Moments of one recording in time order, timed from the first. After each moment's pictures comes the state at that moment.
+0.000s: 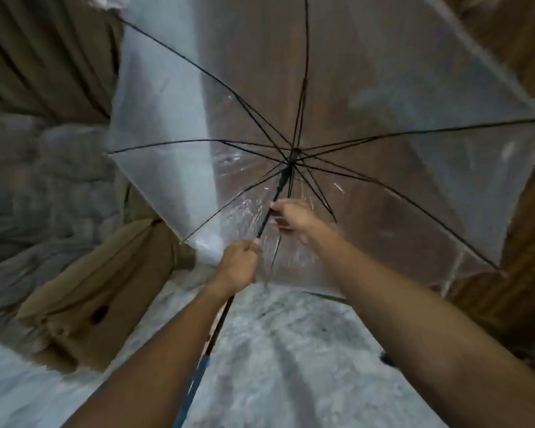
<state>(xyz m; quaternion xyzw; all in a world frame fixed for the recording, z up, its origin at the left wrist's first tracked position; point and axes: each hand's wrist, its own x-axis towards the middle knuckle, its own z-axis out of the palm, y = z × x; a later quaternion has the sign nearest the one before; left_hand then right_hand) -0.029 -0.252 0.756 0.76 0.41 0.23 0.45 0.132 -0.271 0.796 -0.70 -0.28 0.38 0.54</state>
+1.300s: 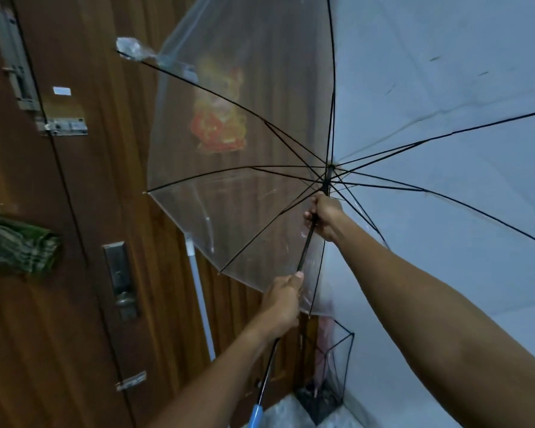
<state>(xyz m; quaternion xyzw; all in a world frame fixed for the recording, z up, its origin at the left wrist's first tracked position) 0.589 -0.645 0.855 0.77 -0.01 0.01 0.64 0.723 -0.761 0.965 -0.61 0.07 -0.02 0.79</state>
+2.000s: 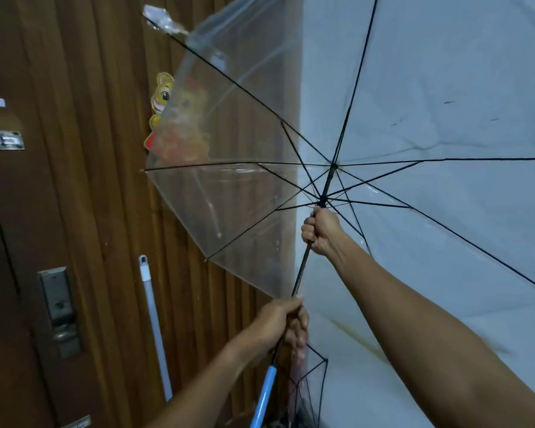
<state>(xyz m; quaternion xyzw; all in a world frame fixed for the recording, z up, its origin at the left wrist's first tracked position) 0.617 -0.717 0.877 0.71 -0.13 -0.14 0.68 0.761 -0.850 0.977 -0.48 0.04 0.01 0.88</state>
